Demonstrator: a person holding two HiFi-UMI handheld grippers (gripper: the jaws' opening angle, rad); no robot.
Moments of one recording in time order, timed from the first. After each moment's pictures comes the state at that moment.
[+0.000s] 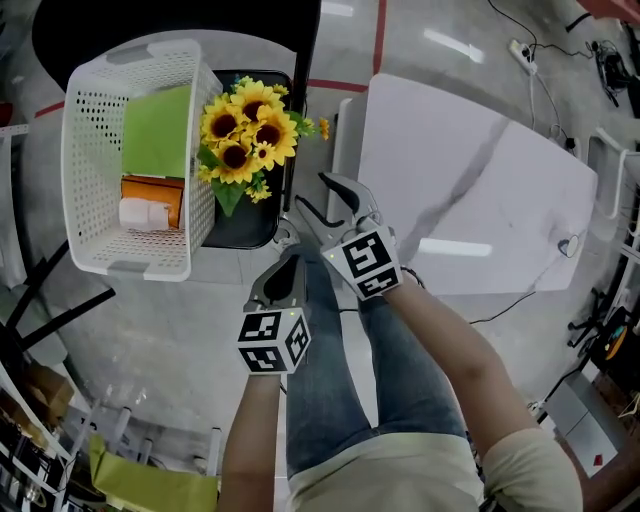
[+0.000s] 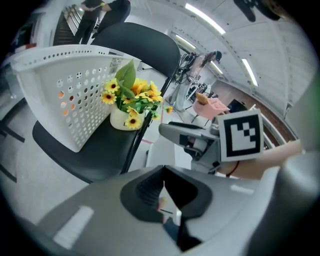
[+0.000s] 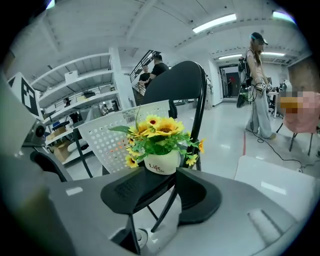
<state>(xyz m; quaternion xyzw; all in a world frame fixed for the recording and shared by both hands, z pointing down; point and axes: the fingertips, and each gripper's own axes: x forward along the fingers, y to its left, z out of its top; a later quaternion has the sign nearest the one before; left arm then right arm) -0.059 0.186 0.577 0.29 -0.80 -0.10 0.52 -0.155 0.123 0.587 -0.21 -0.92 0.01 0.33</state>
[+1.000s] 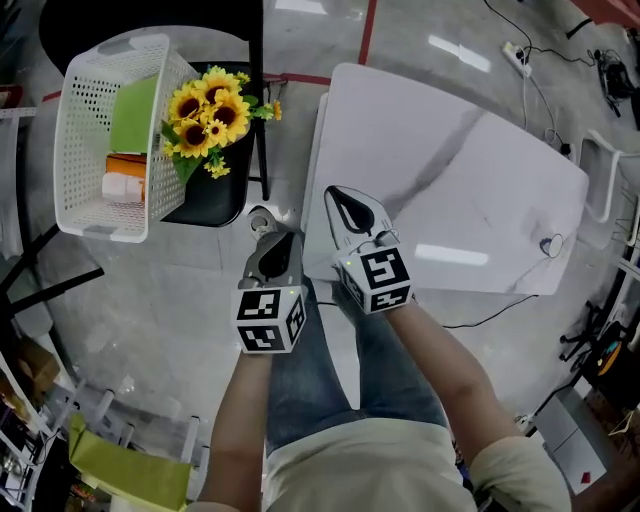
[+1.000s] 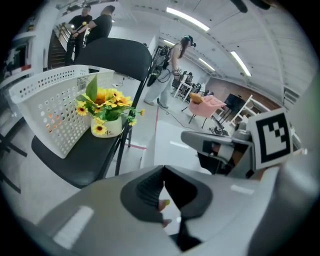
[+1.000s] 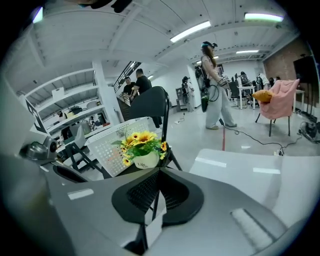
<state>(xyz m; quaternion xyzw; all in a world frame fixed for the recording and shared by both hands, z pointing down) -0.029 0.112 0.550 0.30 -0.83 -0.05 0.48 -0.078 0.029 0.539 -0.13 -0.94 0.08 0.31</state>
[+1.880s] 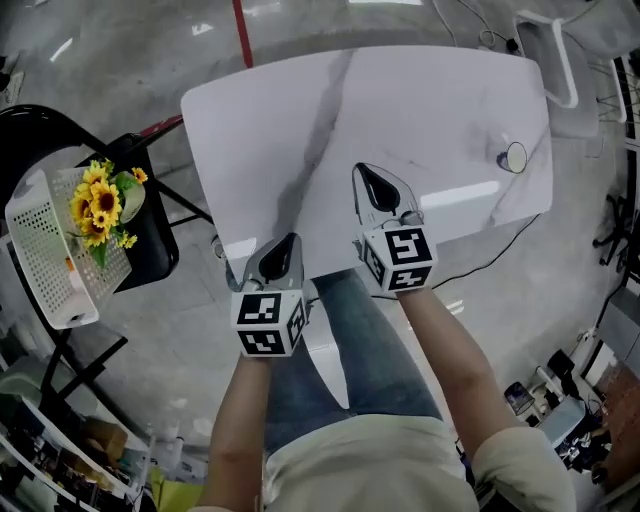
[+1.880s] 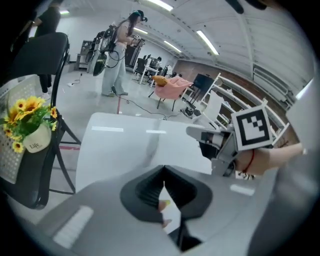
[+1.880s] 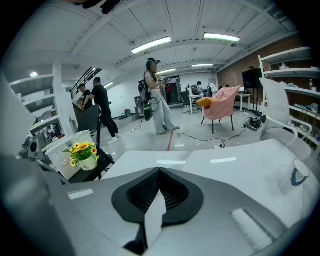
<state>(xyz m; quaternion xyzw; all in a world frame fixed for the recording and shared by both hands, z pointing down) 0.056 -0.087 0.540 0.46 -0.75 0.04 0.48 0.042 -0.240 0.535 0.11 -0.94 0.12 0.30</state>
